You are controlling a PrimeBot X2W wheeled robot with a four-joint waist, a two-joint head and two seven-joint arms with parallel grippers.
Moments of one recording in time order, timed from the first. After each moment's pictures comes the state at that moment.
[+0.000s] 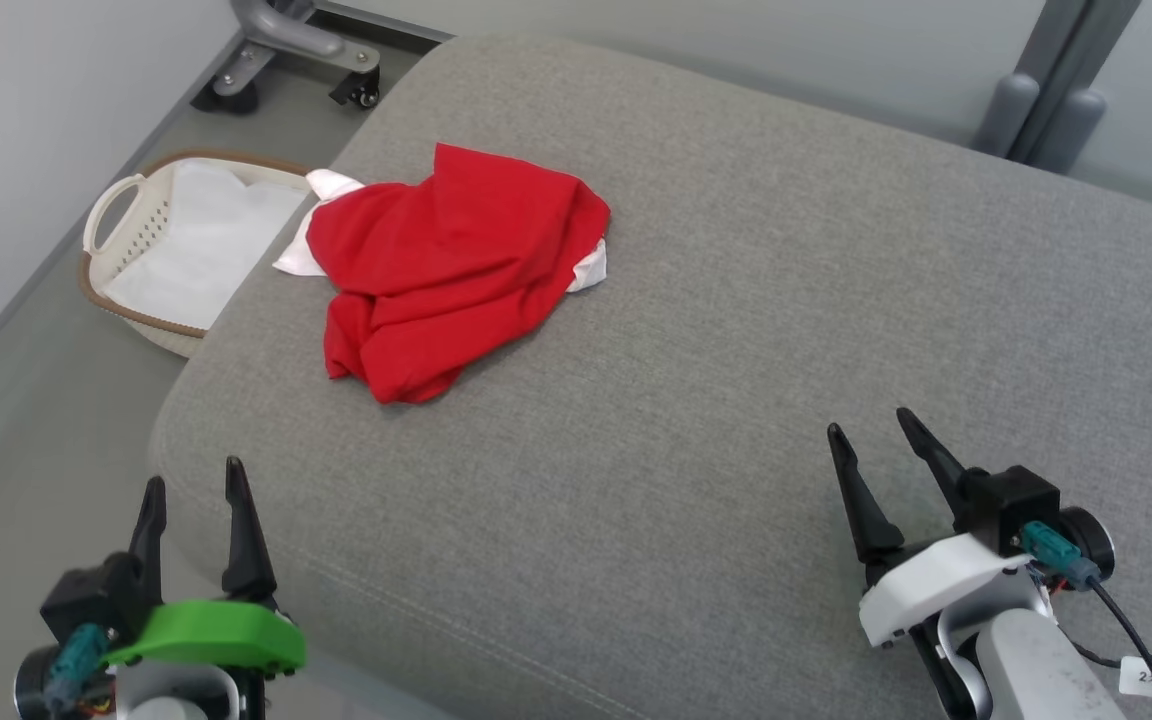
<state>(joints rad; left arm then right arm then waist) -0.08 0.05 0.05 0.30 -0.29 -0.06 -0.26 -0.19 -0.05 0.08 0.36 0.13 0.13 -0.26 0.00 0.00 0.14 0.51</state>
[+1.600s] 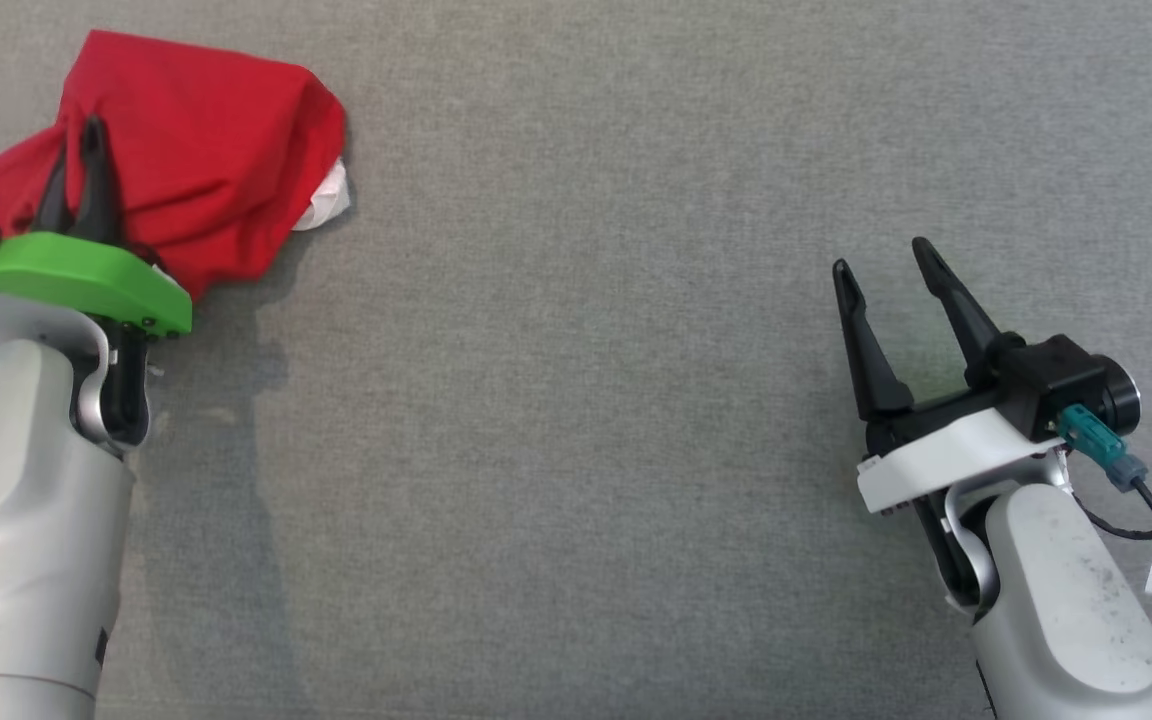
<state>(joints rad) -0.81 0.30 -0.24 0.81 -0.64 -0.13 -0.26 -0.36 -0.06 0.07 0.22 0.12 0.13 -0.26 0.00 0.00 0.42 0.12</state>
